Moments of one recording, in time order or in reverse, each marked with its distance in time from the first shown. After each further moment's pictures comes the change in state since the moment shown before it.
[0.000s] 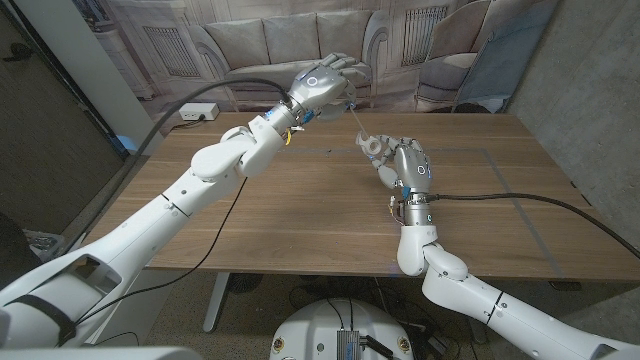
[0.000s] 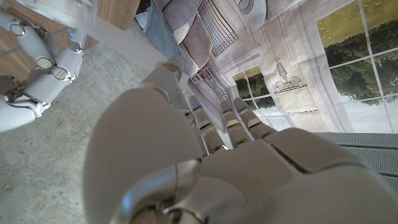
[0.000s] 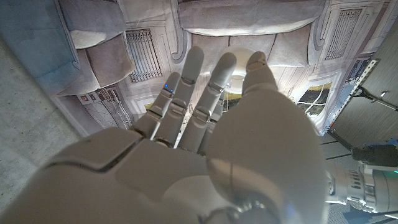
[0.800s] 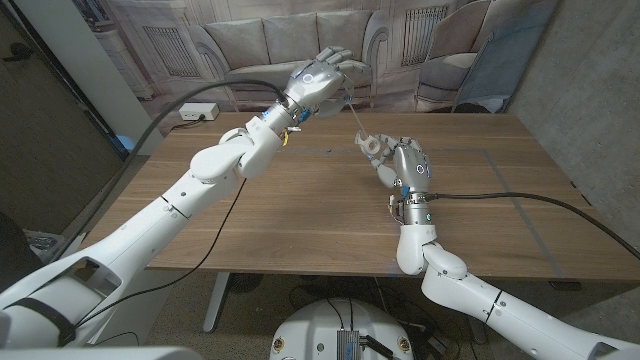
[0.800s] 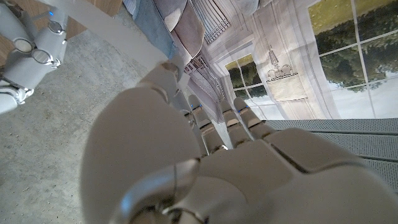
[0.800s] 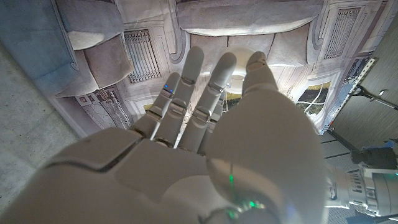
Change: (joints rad) left arm 0.012 -0.005 -0.012 0.002 0.006 0.008 0.071; left_hand -0.012 -0.012 0.029 0.001 0.043 -0.005 0.005 0.025 0.028 0.014 -0.003 0.008 0.000 0.008 0.003 -0.011 -0.005 0.000 0.000 0.008 -0.005; right arm 0.007 0.004 -0.002 0.010 0.003 0.009 0.001; right_hand 0.000 0.000 0.000 0.000 -0.001 0.000 0.000 0.000 0.000 0.000 0.000 -0.004 0.004 0.000 0.000 -0.004 0.000 -0.005 -0.005 0.015 -0.005
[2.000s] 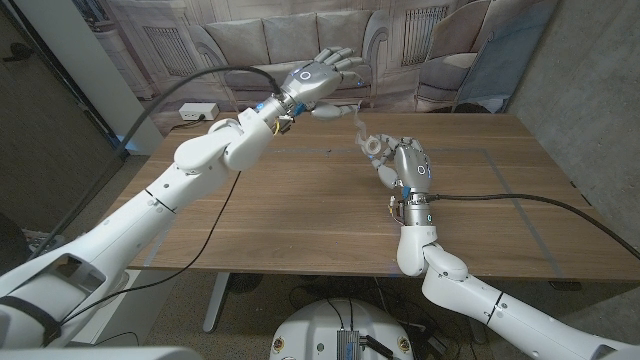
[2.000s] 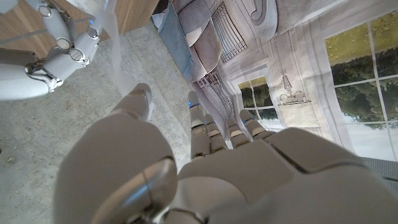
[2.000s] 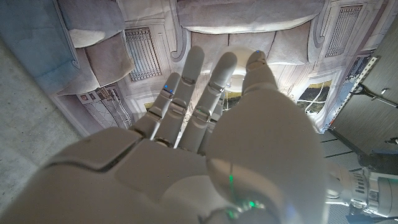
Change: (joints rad) left arm -0.007 0.057 -0.046 -0.053 -0.213 -0.073 -0.219; left_hand -0.383 -0.074 -0.028 0.147 -0.070 -0.602 0.123 -0.242 -0.004 -0.367 0.145 -0.102 0.046 -0.274 0.005 -0.044 0.026 -0.202 0.045 0.000 0.031; right arm -0.011 -0.004 0.003 -0.017 -0.005 -0.008 -0.005; right_hand 0.003 -0.003 0.000 0.000 0.000 0.000 0.000 0.000 0.000 0.005 0.005 -0.004 0.004 0.007 -0.004 -0.004 0.008 -0.011 0.000 0.025 -0.009
